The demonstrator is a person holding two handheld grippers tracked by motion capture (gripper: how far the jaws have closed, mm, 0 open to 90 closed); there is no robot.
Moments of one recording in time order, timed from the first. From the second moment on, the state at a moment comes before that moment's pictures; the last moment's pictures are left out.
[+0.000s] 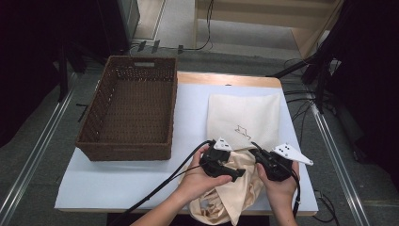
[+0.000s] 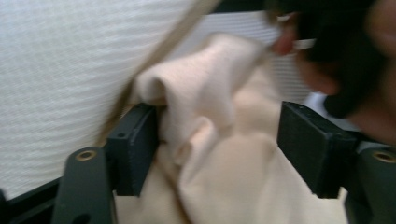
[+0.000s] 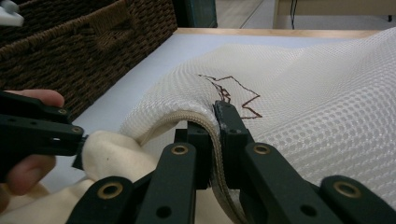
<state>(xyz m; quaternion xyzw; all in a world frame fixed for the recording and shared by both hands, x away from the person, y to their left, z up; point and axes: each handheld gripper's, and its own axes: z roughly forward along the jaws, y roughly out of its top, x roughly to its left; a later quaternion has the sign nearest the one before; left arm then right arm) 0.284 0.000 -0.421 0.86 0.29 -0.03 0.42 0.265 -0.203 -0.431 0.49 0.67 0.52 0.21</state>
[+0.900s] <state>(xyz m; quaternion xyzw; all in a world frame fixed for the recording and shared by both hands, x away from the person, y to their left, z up) 0.299 -0.014 -0.437 0.87 0.33 0.06 0.36 0.259 -0.204 -0.425 0.48 0.67 0.53 0.20</state>
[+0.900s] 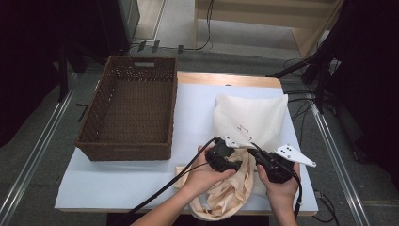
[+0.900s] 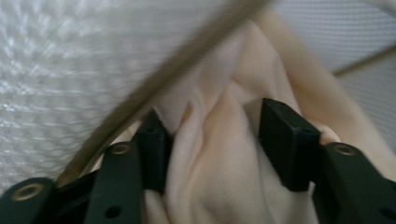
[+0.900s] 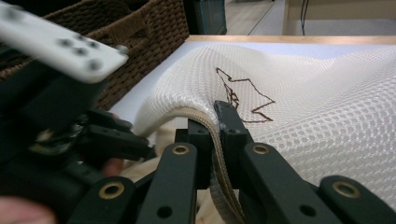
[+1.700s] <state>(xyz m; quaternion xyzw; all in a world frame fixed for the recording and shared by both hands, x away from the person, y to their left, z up) 0.290 -0.019 -0.424 0.81 0.39 0.07 0.43 0.255 -0.214 -0.427 0.48 0.66 0.54 0.20</state>
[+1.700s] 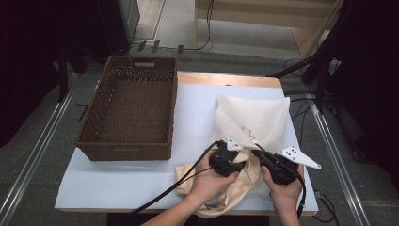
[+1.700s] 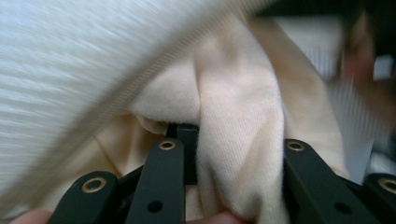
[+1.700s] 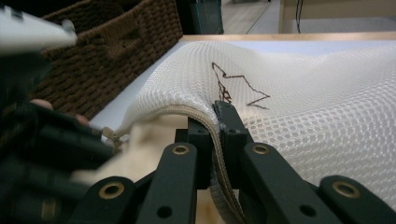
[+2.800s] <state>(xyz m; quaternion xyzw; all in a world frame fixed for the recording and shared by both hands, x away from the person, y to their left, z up) 0.316 -0.026 -0.444 0.80 0.43 0.06 0.41 0.256 -0.209 -0.429 0.48 0.67 0.53 0.20</state>
